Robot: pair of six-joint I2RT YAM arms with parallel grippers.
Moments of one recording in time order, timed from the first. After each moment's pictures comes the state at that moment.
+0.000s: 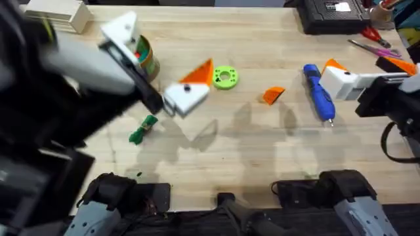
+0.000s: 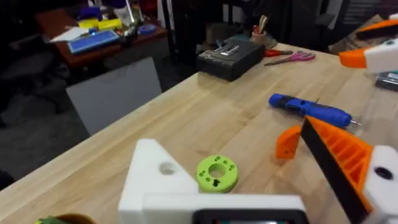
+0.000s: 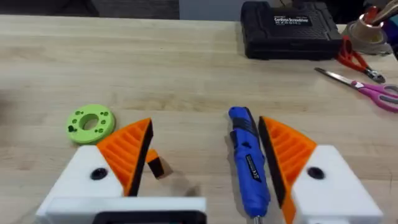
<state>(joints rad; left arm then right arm) -0.22 0.54 0.51 -0.05 0.58 0.12 0.01 0.43 0.72 -0.71 0.03 -0.03</state>
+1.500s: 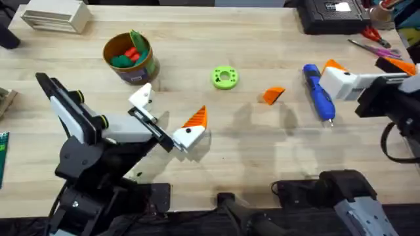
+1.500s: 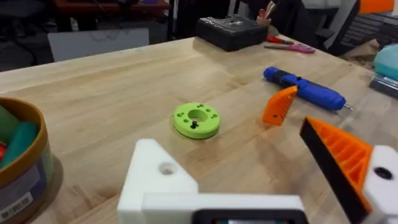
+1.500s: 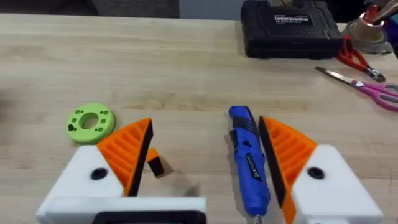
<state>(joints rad) -0.32 0.01 0.01 -0.05 0.42 -0.13 0.01 0.43 0.72 -0.71 0.03 -0.03</state>
